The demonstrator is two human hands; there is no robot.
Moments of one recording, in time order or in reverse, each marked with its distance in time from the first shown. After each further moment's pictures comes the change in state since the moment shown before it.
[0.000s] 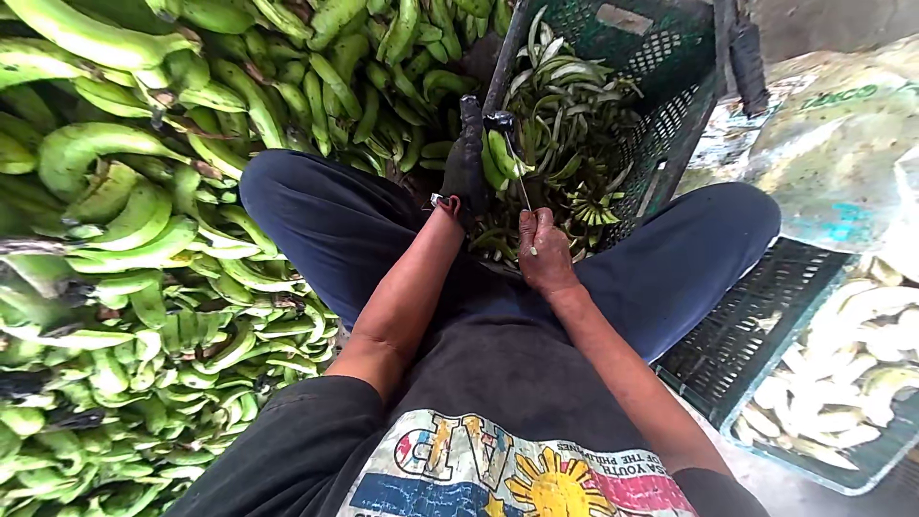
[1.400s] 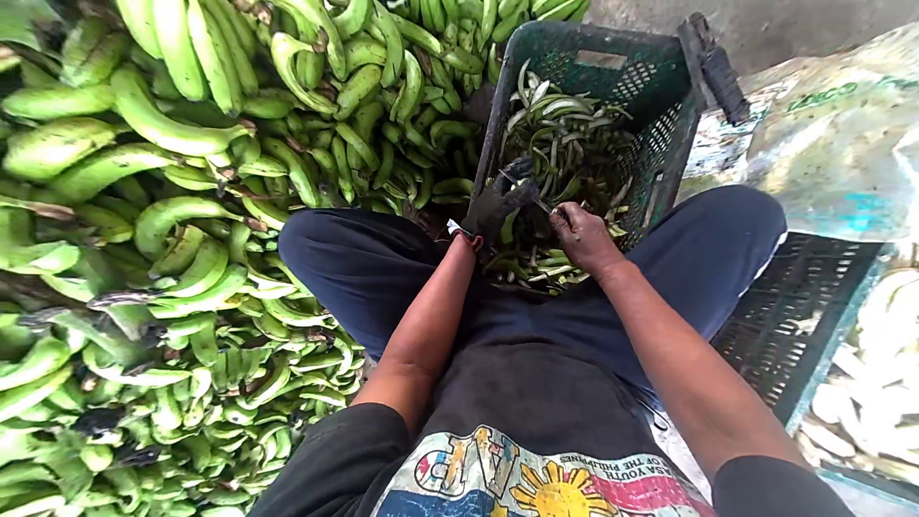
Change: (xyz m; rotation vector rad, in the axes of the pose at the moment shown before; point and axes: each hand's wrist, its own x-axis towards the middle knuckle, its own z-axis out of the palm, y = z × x) left_hand -0.001 -0.010 -0.004 0.380 -0.401 -0.049; right_hand 0.060 0.056 -0.037 -0.030 -0.056 -0.209
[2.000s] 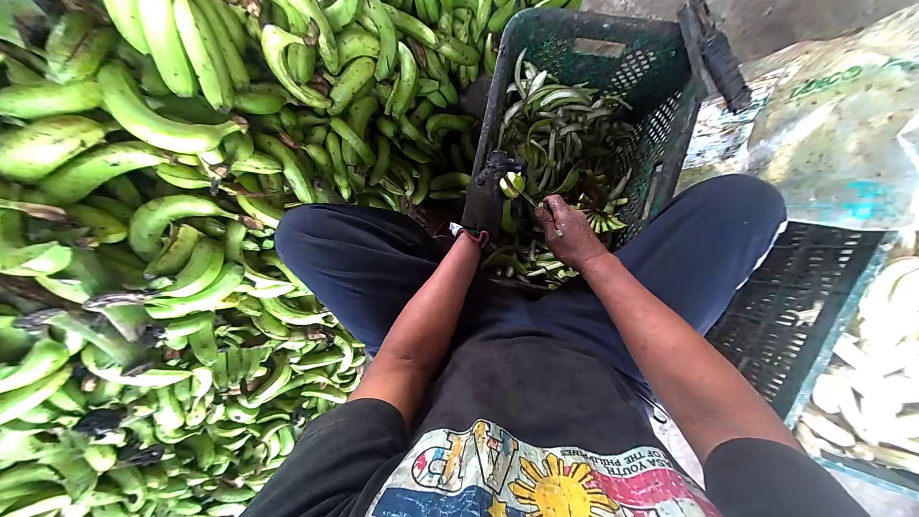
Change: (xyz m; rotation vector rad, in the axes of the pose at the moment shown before) left_hand -0.023 0.005 0.010 0.358 0.359 -0.214; right_hand 0.006 -0.010 0.015 -0.009 -0.045 0.013
